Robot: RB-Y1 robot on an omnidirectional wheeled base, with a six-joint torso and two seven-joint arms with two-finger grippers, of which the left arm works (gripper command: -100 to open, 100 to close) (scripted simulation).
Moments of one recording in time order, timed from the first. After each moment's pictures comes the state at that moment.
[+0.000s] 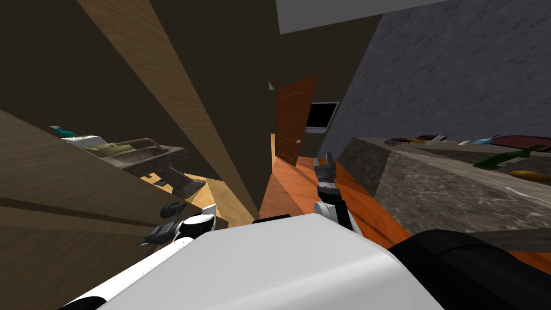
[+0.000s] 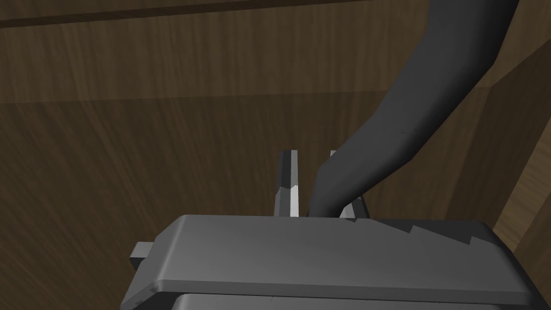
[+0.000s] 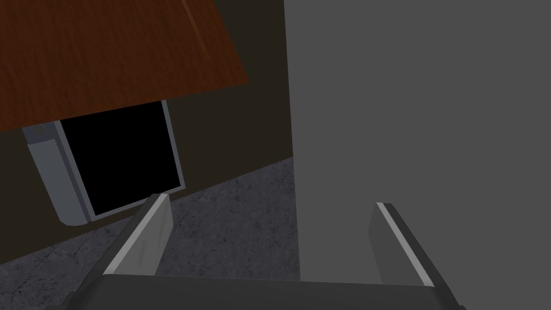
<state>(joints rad) -0.48 0.16 1.56 -0.49 0.39 -1.15 -0.73</state>
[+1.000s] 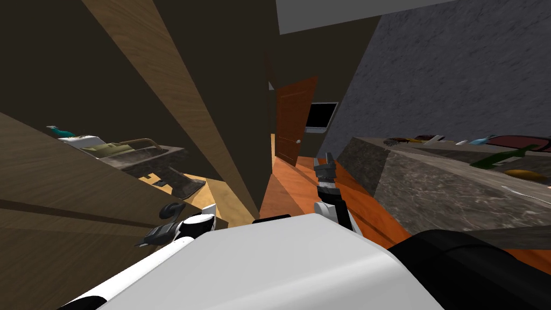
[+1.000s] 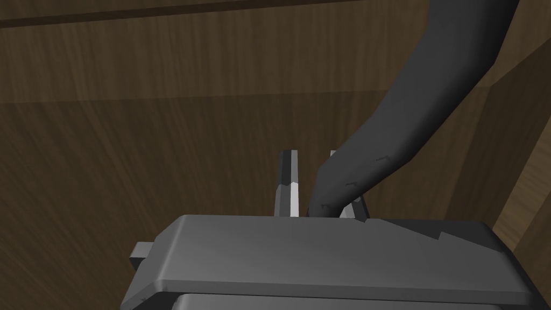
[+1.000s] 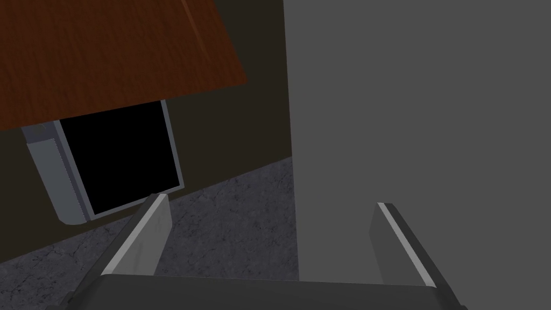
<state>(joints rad) -0.49 0.16 1.57 -0.49 0.40 -1.16 -0.74</state>
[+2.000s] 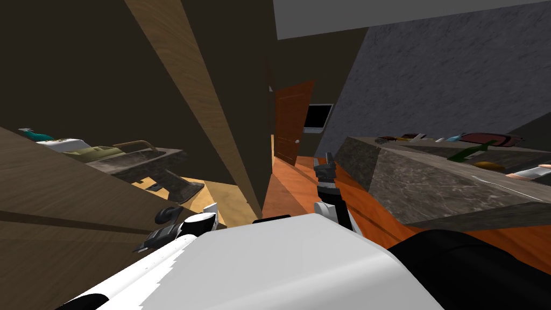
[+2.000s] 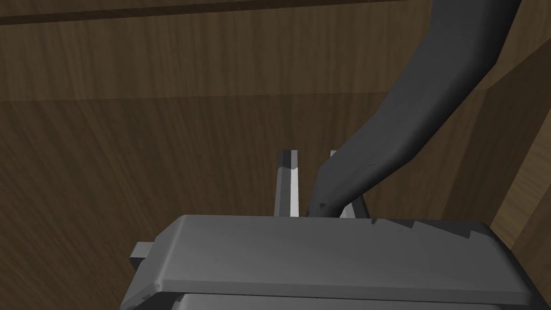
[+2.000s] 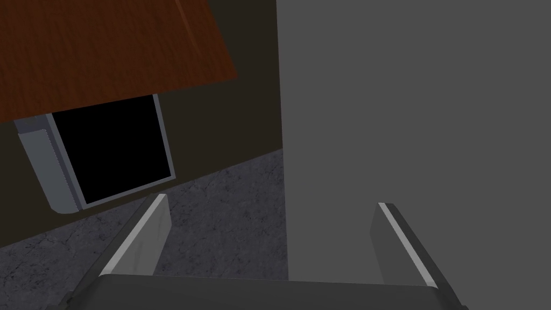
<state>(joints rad) -0.51 0.14 1.62 -0.49 0.42 -1.22 -0.76</state>
